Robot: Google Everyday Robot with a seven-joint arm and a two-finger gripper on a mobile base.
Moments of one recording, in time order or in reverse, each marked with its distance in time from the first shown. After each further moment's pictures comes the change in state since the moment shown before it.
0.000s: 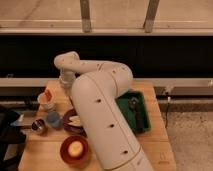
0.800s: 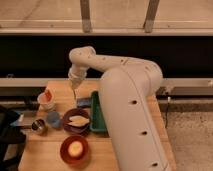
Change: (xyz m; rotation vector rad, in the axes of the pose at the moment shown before) arm 0.021 -0.034 -0.059 -0.072 -0.182 0.069
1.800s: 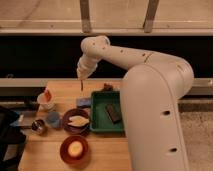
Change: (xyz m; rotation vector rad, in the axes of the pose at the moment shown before) arm 0.013 -0.032 -0.089 0.031 -0.084 0.075
